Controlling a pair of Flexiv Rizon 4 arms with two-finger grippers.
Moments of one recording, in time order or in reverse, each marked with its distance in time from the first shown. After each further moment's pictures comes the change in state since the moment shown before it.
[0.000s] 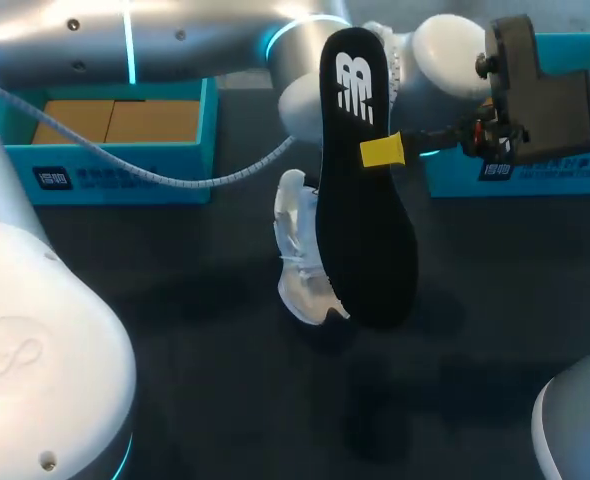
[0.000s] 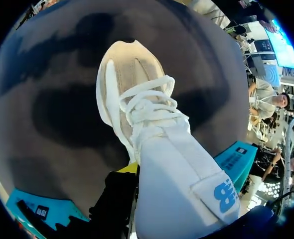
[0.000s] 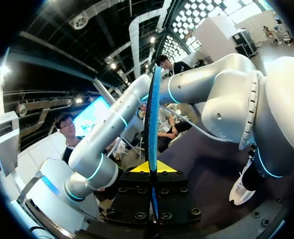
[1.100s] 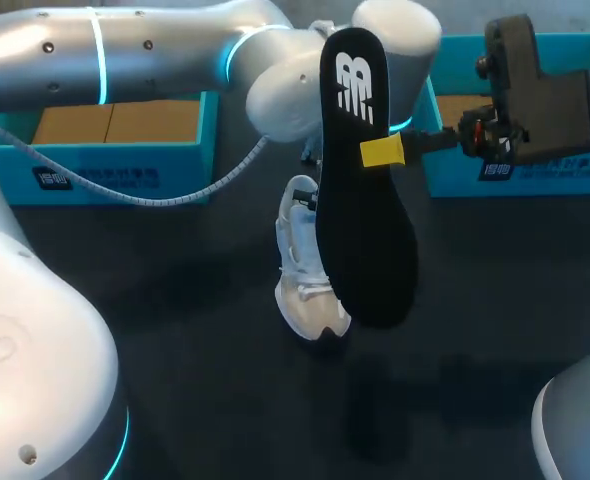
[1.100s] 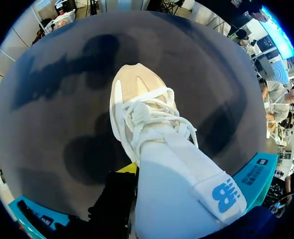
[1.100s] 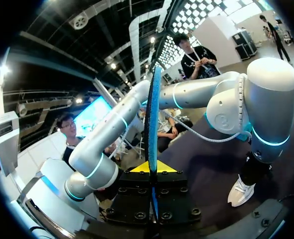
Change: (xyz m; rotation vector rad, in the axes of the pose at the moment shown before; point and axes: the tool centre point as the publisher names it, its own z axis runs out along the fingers) left arm -0.008 -0.019 0.018 0.199 -0.175 0.041; right arm 0.000 0.000 0.000 0.000 0.000 0.000
